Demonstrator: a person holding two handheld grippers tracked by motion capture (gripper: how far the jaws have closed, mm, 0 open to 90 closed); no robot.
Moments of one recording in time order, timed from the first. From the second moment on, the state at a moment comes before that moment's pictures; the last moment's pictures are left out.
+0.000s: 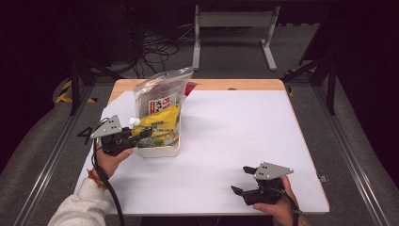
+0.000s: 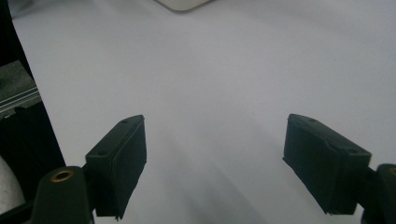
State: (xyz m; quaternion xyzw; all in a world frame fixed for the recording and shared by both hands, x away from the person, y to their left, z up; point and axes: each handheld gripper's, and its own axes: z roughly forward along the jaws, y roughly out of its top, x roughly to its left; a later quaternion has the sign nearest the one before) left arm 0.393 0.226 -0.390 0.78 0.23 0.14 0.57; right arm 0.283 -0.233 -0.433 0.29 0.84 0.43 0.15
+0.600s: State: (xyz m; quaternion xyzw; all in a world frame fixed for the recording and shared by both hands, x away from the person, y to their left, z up) left arm 0.394 0.232 -0.399 0.77 0.25 0.14 0.56; right arm 0.284 -0.230 -0.434 0.28 0.85 0.43 0.14
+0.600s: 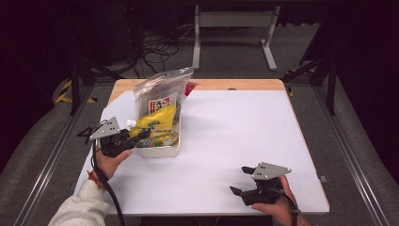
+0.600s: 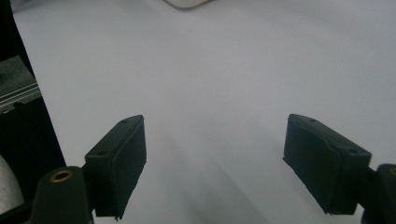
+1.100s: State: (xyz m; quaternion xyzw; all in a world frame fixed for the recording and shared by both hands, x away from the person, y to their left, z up) left arm 0.396 0.237 -0.406 0.77 0.26 0.14 0.56; right arm 0.285 -0.226 -0.435 0.28 0.85 0.42 0.14
